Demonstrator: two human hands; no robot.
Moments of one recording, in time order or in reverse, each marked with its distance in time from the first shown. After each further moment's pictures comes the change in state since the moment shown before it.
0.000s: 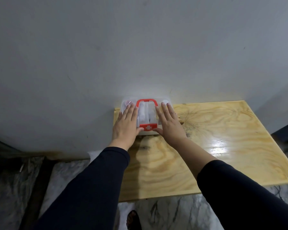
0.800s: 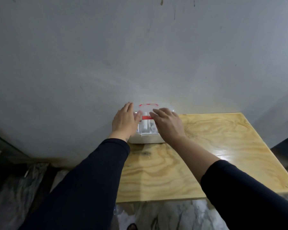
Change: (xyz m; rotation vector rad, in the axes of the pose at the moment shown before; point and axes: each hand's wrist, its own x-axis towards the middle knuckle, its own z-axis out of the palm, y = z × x) left_hand 0.000 -0.003 -0.061 -0.381 0.120 -0.180; right_hand -0.005 -0.028 -0.061 -0.119 0.428 -0.233
